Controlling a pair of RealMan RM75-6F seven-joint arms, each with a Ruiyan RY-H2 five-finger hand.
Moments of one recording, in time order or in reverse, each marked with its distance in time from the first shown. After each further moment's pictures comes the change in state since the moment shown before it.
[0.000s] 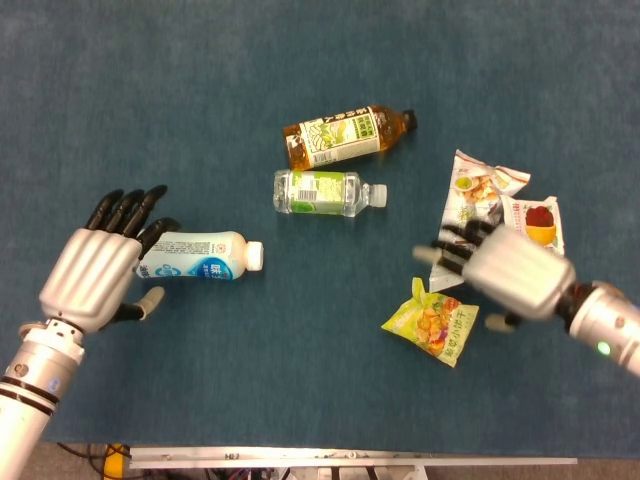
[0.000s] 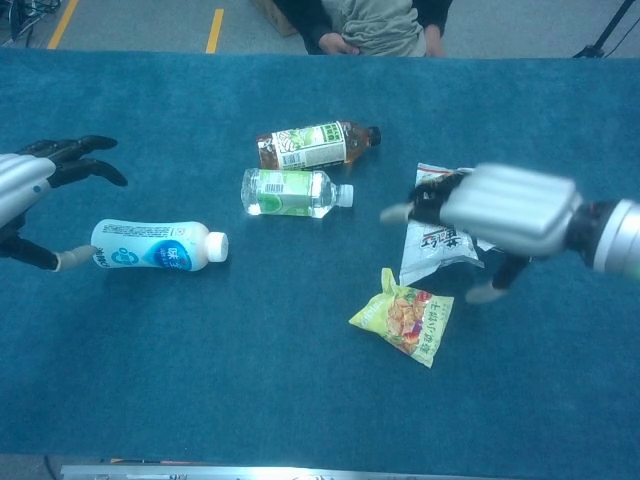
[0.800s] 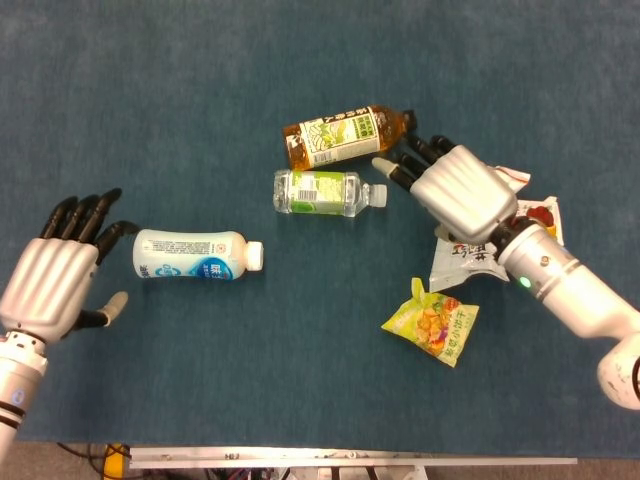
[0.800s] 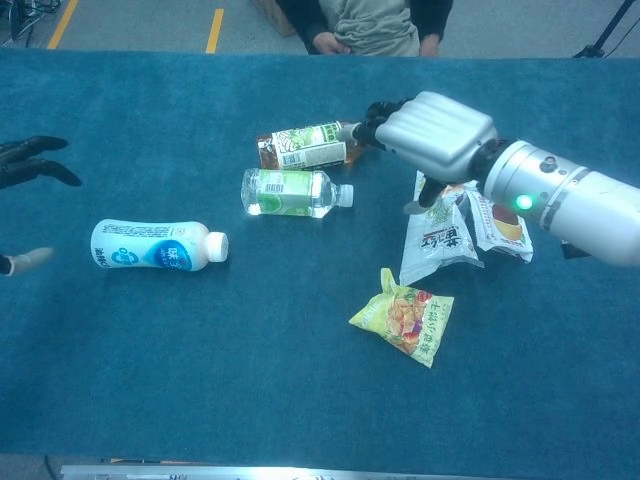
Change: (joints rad) left arm 0.057 0.070 0.028 0.009 0.020 0.042 -0.078; right arm 0.070 -0.272 0.217 0.166 0.341 -0.001 -0.333
